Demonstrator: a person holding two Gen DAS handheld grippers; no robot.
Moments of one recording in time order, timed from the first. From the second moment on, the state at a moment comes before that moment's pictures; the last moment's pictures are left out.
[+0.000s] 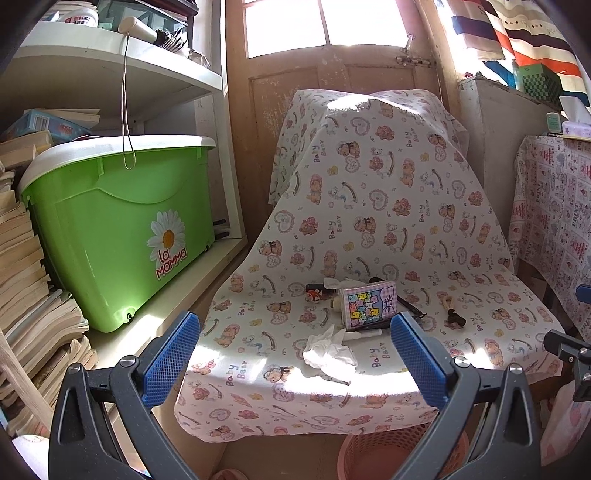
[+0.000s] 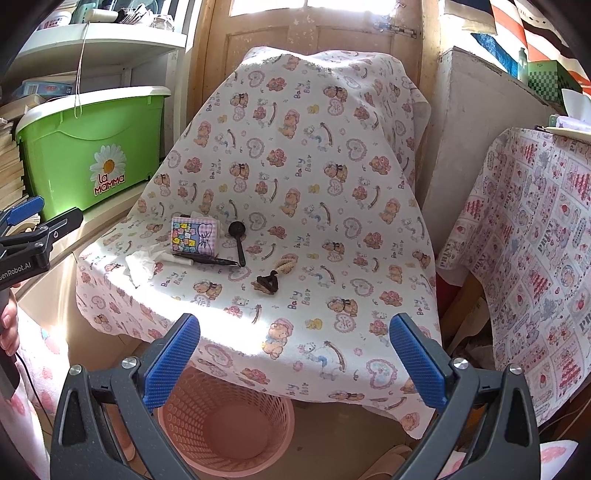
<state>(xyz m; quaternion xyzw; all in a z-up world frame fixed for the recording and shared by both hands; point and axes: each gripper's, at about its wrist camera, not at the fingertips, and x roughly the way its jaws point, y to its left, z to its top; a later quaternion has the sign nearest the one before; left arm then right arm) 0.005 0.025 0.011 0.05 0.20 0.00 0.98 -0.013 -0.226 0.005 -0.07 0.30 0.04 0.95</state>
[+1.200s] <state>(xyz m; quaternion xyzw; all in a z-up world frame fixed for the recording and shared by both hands) 0.000 0.018 0.015 0.07 0.18 0.02 0.98 -0.010 -0.225 0.000 -0.07 0.31 0.04 0.95</state>
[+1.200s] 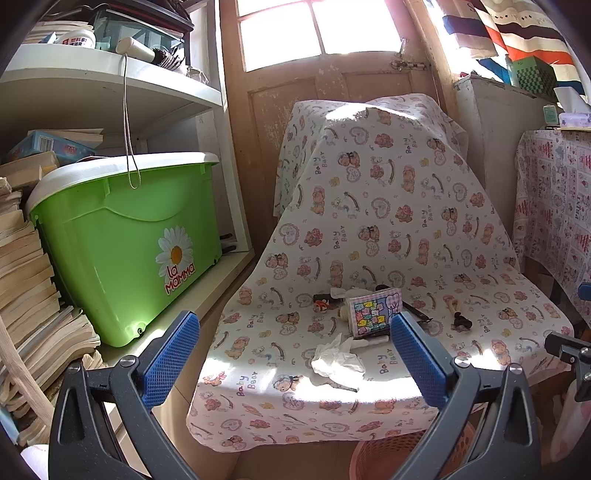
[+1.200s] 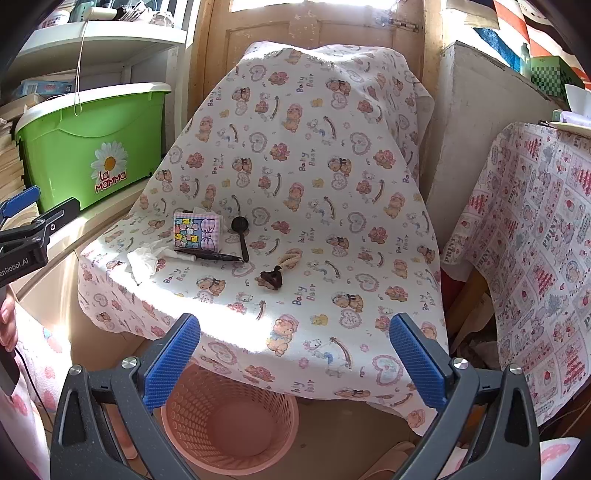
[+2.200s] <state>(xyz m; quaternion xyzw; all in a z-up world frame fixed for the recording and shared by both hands) 0.002 0.019 0.010 0.07 0.18 0.03 0.98 -0.012 -0.225 0.000 -0.07 0.31 0.04 0.95</state>
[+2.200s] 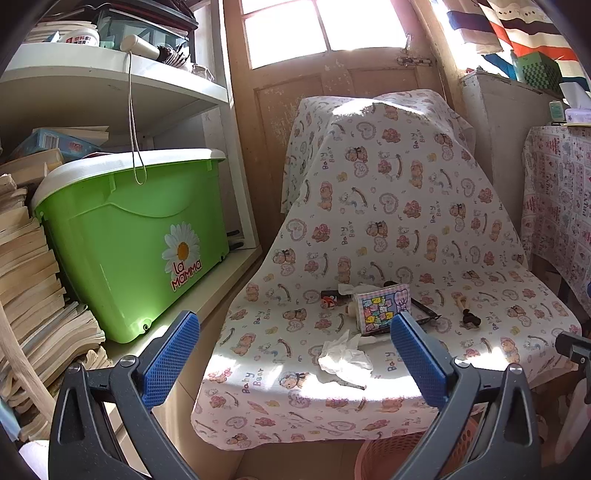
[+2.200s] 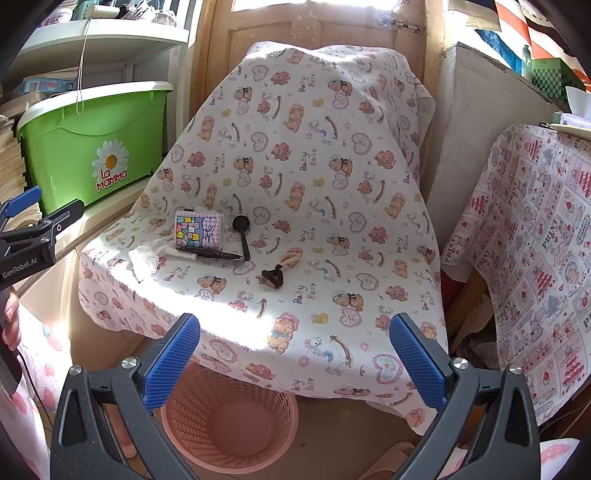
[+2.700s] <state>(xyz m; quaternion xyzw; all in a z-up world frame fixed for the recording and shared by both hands) 0.005 0.020 0.004 0.04 0.21 0.01 0.98 -0.008 -0.219 -0.011 -0.07 0.33 0.05 0.94</state>
